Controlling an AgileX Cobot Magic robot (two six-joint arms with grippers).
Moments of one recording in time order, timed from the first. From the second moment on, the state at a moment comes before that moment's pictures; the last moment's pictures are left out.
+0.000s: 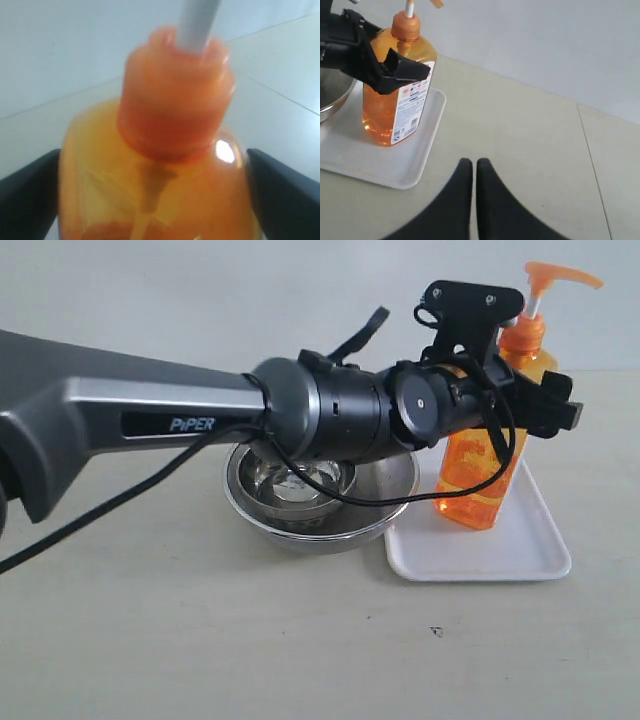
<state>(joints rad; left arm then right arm) -0.89 2.25 -1.72 -0.74 -0.18 0.57 0.40 0.35 -0.64 -0.46 0.84 0.15</state>
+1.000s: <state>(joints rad) -0.55 2.02 -1.72 -0.88 0.92 0.91 0.39 0.48 -0.64 -0.35 0.69 0.30</state>
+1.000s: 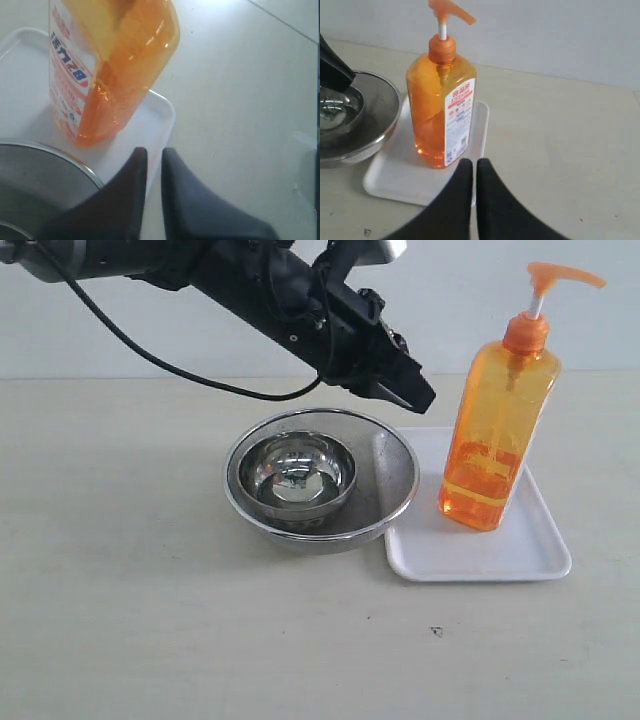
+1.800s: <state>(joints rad) -0.53 2.16 -1.72 -0.97 0.61 1.21 0.07 1.20 -0.53 -1.67 0.19 1.94</state>
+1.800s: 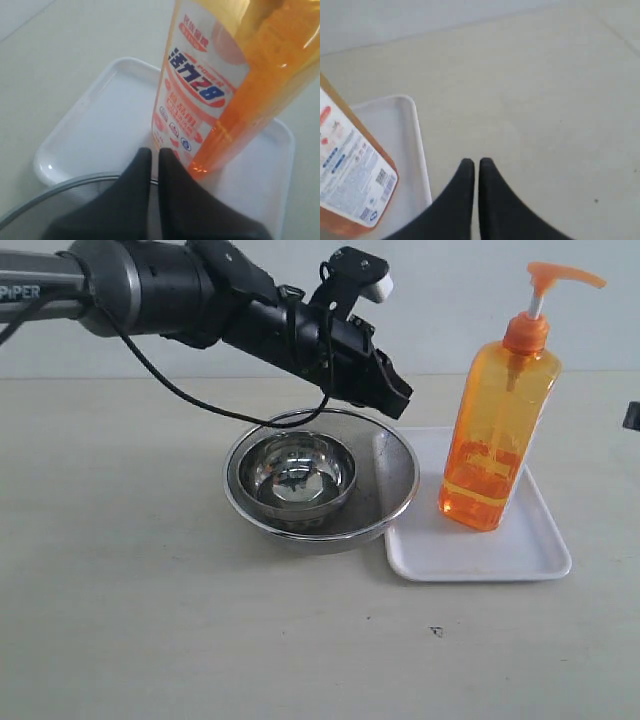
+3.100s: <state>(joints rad) -0.57 2.23 -1.72 -1.49 0.65 1.74 0.02 1.55 -0.89 -1.66 -0.26 1.35</state>
